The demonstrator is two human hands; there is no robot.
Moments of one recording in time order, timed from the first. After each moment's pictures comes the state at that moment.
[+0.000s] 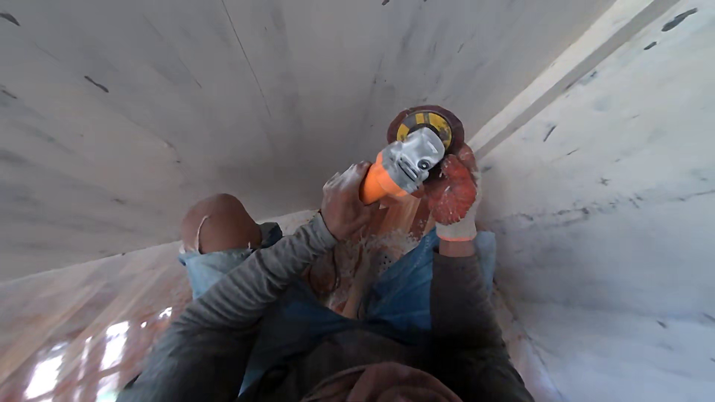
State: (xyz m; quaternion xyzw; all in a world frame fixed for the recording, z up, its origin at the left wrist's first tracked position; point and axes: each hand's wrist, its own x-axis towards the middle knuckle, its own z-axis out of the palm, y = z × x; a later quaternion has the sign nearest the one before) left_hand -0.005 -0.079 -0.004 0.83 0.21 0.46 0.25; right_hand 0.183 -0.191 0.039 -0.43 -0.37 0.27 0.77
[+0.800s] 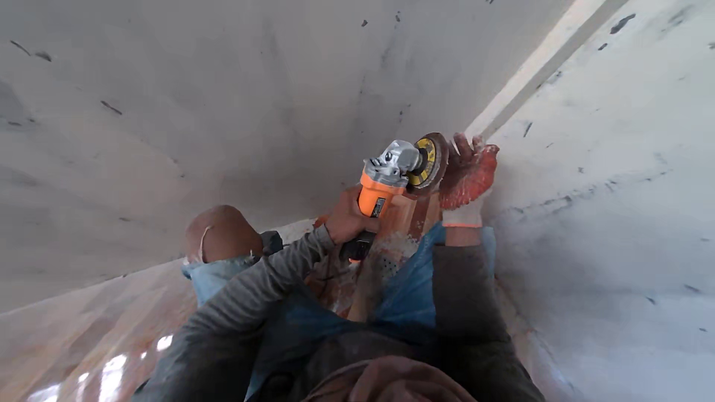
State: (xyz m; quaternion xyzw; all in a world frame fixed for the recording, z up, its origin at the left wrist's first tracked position) left_hand -0.007 -0.091 -0.004 0.65 0.14 0.24 0.71; right_hand 0.212 -0.203 0.041 -0.45 -0.27 0.19 0.83
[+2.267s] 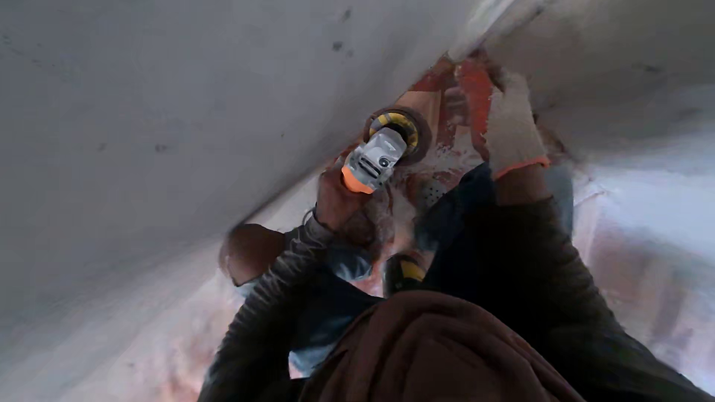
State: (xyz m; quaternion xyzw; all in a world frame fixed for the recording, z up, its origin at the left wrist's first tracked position) left_hand 0.077 -0.011 -0.089 0.81 0.29 0.07 0.51; right_hand 0.338 -0.161 -0.037 -0.80 -0.02 0.30 0.51
